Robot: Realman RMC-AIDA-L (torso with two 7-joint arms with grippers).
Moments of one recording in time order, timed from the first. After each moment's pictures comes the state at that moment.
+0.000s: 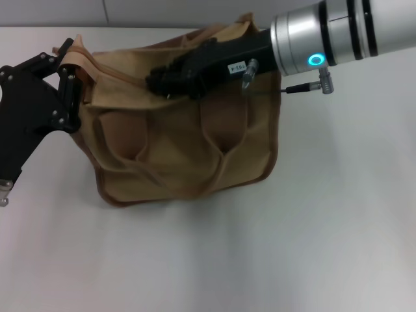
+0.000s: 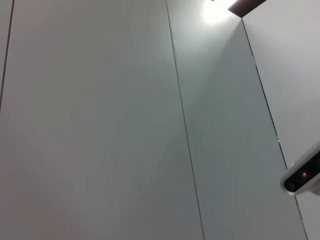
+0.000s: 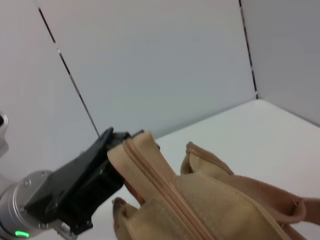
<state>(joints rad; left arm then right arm) -0.39 -2.07 0.46 0.09 1.43 1.85 -0.39 0.86 2.08 -1.36 -0.83 -1.76 -1.22 1.98</state>
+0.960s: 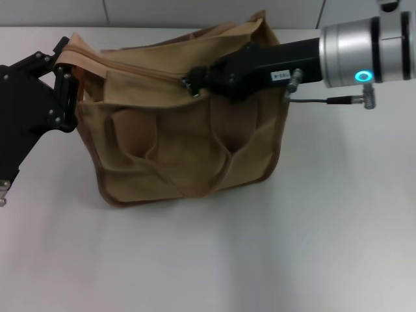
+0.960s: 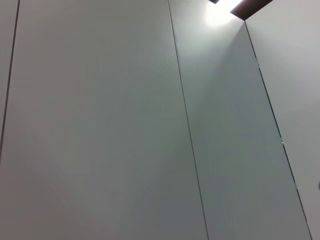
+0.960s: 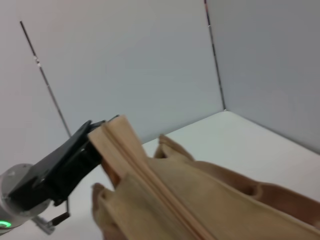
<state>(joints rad) -0.39 -2.07 0.45 0.09 1.42 1.85 -0.39 0.64 2.08 -1.34 -1.05 -1.77 -1.24 1.98</state>
